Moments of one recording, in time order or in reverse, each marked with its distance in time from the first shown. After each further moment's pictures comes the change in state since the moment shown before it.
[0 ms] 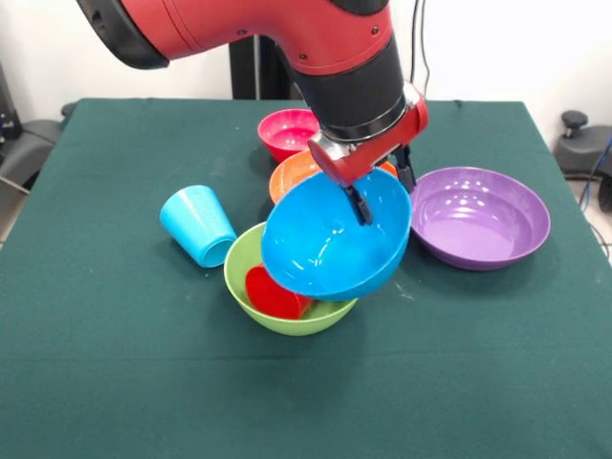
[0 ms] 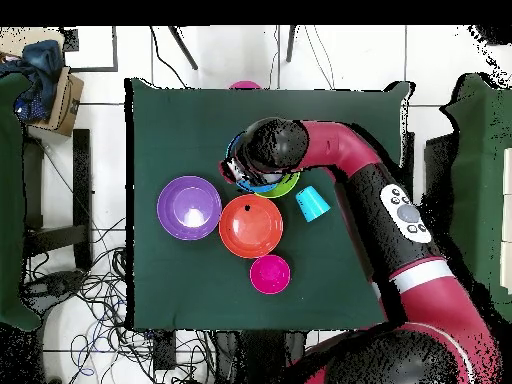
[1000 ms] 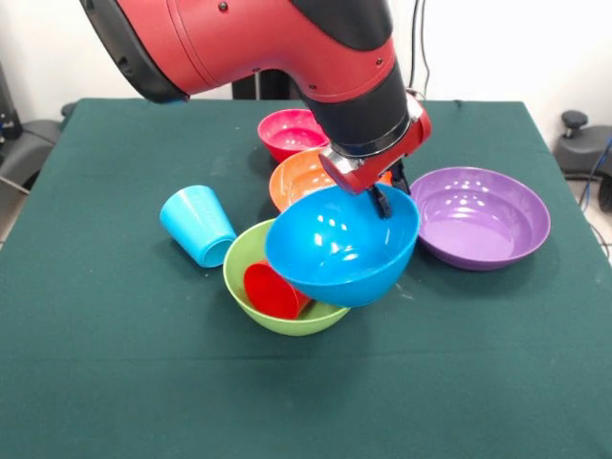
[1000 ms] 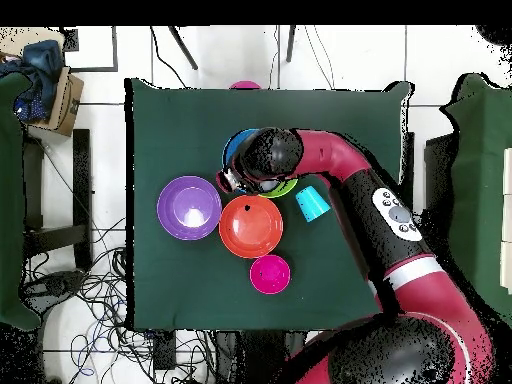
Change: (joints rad) arm -0.004 0.048 0.002 0.016 -0.005 0.008 0.000
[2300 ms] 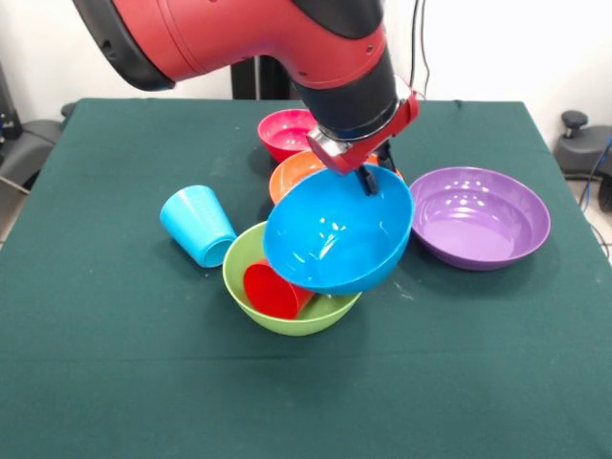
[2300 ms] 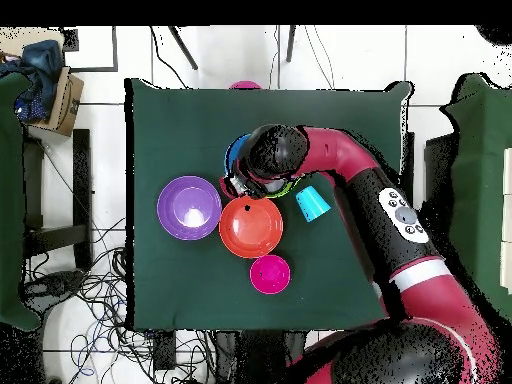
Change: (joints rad) arm -0.012 -0.021 0.002 -0.003 -0.003 0.119 0.000
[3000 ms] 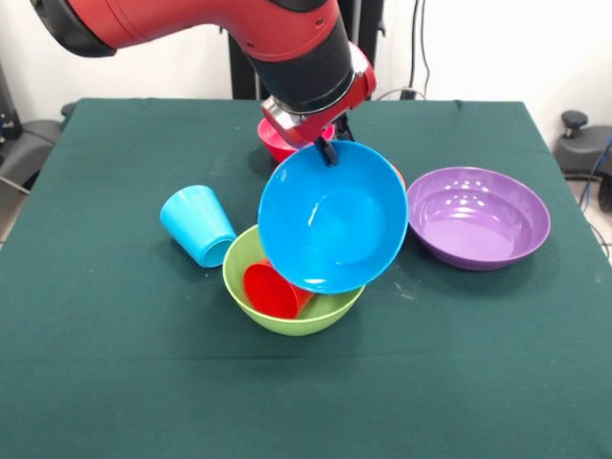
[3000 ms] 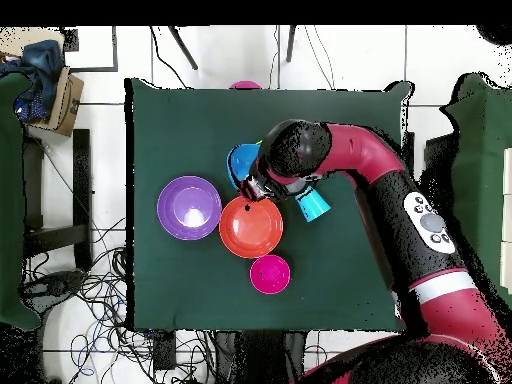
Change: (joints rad) arm -0.040 -0.044 0.000 -0.006 -0.001 0.127 0.000
